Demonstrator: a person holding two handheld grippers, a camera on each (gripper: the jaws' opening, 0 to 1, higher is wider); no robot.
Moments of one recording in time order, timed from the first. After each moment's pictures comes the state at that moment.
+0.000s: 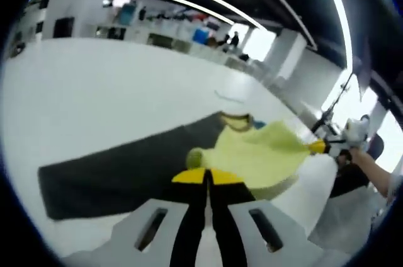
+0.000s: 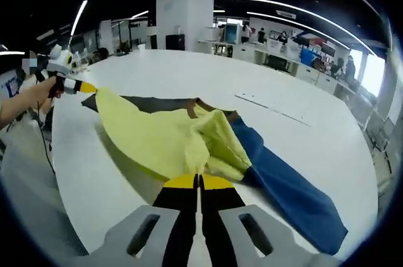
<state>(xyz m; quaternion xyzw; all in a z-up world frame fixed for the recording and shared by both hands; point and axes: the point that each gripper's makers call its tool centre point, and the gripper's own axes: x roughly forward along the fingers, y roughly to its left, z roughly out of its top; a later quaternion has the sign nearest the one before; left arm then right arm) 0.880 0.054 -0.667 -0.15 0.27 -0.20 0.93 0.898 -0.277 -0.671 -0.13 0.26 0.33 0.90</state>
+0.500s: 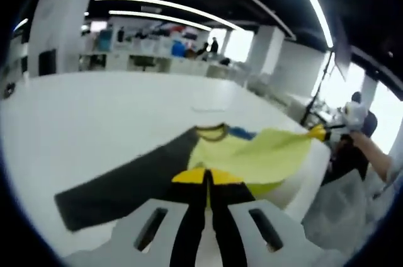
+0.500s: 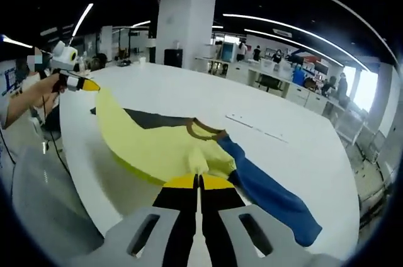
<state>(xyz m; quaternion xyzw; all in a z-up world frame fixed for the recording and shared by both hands) 0.834 0.025 -0.606 -0.08 0.23 -0.25 0.94 0.838 -0.303 -0.607 -0.15 0.20 0.32 0.91</state>
